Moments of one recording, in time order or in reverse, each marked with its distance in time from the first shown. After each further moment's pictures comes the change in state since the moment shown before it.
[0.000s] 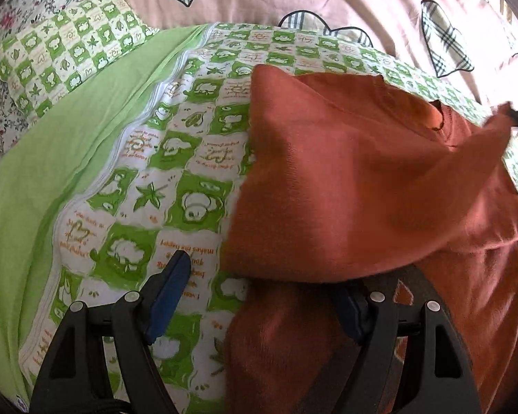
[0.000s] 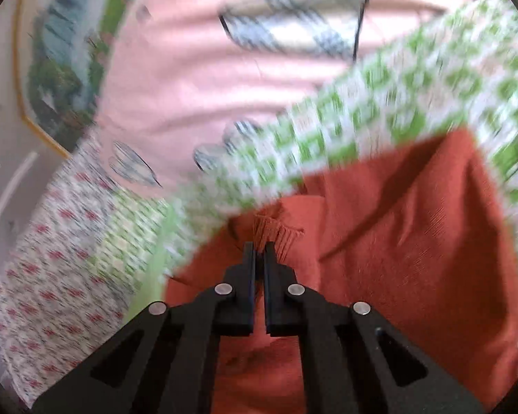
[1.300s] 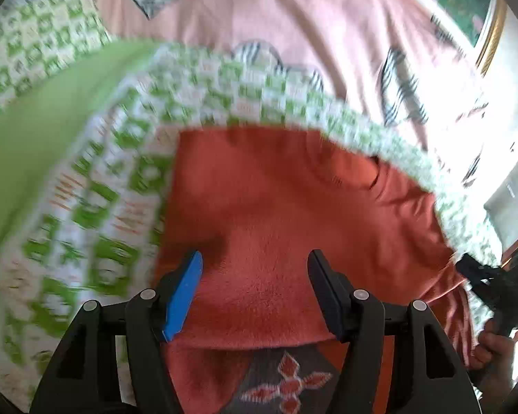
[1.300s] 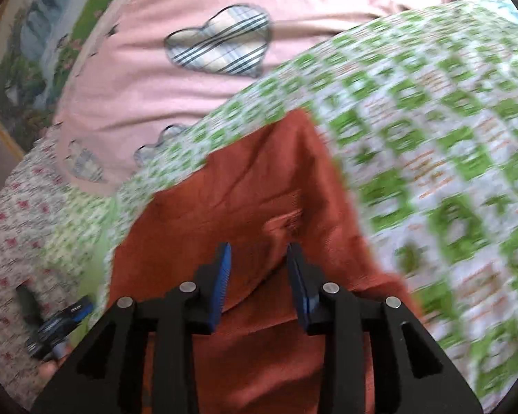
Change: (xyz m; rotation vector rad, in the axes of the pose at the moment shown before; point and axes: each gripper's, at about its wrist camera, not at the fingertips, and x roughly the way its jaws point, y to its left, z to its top) left arm -0.002 -0.025 0.052 -0.097 -0.016 -0.299; right arm -0.052 -0.033 -0.068 -0.056 0.057 -0.253
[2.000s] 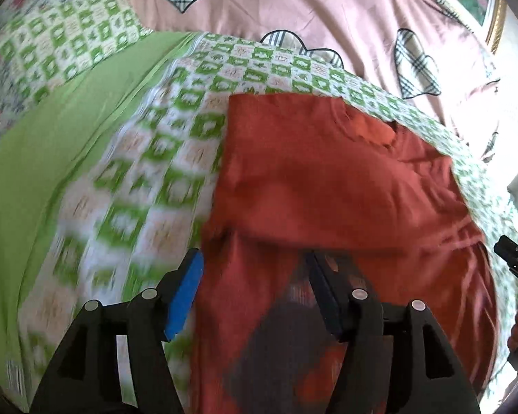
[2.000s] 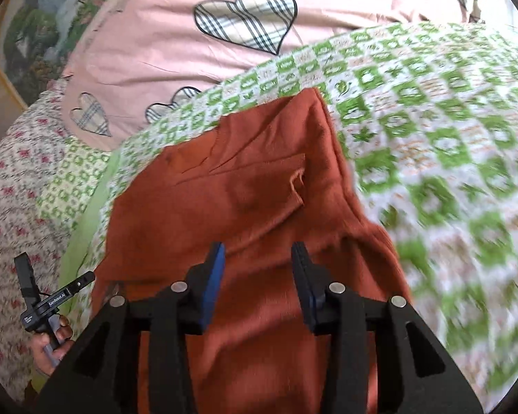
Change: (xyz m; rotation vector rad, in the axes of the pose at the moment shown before) left arm -0.078 0.015 -0.066 0.016 0.017 0.118; right arm -0.061 0.009 -0.029 -0.100 0.045 -0.089
